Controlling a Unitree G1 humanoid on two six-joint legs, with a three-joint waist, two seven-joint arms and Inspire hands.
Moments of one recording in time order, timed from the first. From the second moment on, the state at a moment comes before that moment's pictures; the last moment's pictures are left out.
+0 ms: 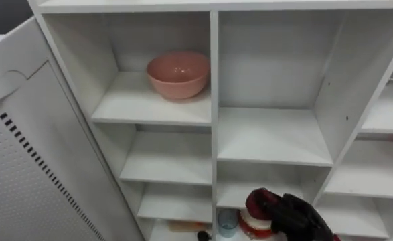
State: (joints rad) left arm 0.04 0.21 -0.22 1.22 0.17 0.10 0.19; right arm -0.40 -0.26 0.13 0.75 0.82 -0.05 -0.10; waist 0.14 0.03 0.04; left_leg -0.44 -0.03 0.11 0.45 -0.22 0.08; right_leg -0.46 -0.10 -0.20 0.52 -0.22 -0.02
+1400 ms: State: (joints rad) left arm 0.09 0.25 -0.32 0.98 -0.01 0.08 0.25; right arm -0.83 -0.45 -0.06 0.91 1.62 -0.06 -0.16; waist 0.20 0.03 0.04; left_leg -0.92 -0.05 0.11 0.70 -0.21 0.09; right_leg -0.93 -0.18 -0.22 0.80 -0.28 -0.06
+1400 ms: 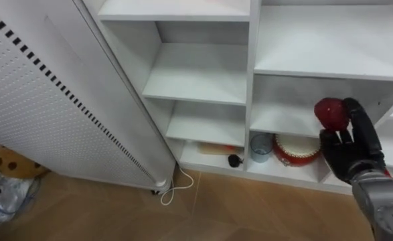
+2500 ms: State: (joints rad) left arm 0.11 0.27 -0.32 0.96 0.00 0.08 0.26; right arm -0.85 -0.52 -0.12 0.89 1.63 -0.13 -0.27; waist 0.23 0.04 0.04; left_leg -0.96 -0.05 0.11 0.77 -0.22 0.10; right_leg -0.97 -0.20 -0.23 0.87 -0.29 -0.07
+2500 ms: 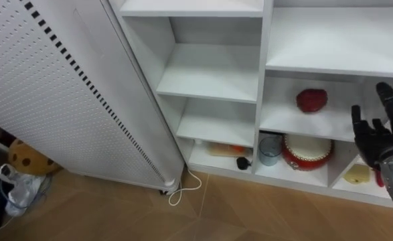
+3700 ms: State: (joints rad) left arm 0.14 0.32 -0.26 1.02 0.02 0.09 0.16; right arm -0.50 -0.51 0.02 1.25 1.48 0.00 0.06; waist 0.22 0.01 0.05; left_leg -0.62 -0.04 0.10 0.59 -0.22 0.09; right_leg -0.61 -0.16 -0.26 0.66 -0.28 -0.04
